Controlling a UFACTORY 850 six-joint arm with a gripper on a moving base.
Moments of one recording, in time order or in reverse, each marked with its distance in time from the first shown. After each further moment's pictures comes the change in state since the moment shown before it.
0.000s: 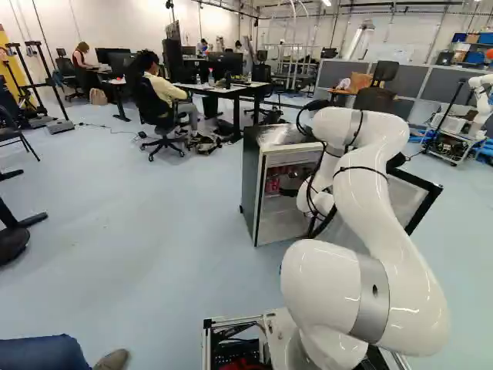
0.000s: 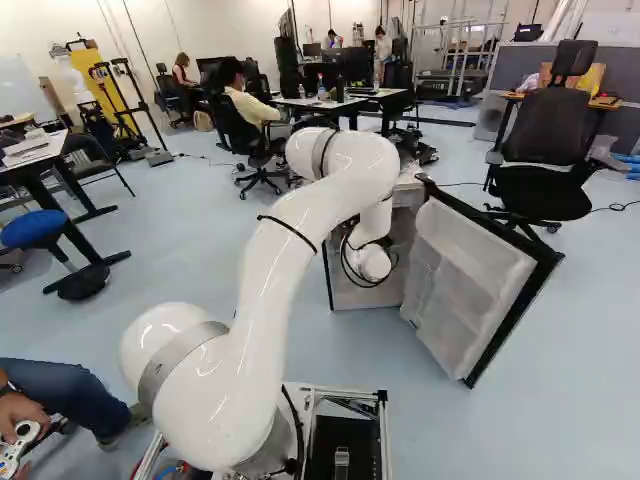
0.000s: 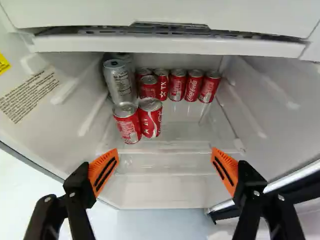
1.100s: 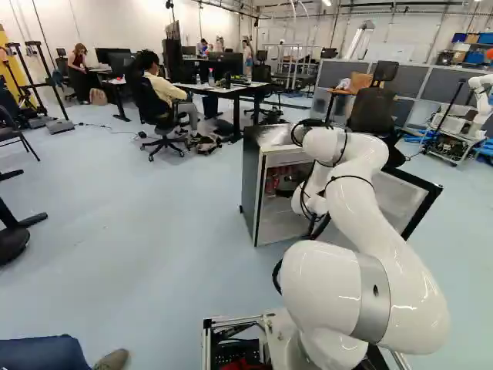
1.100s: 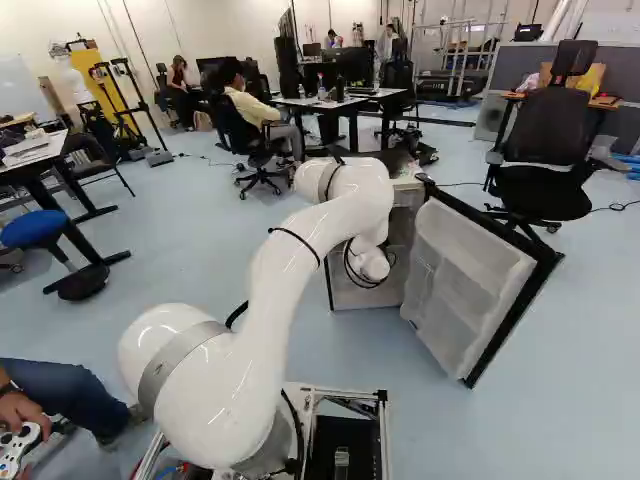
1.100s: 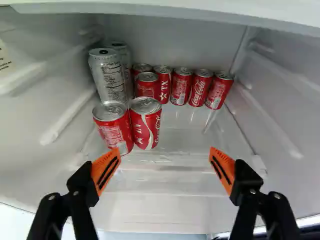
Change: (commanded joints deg) arm 1.8 -10.1 -13.6 0.0 0.0 0.0
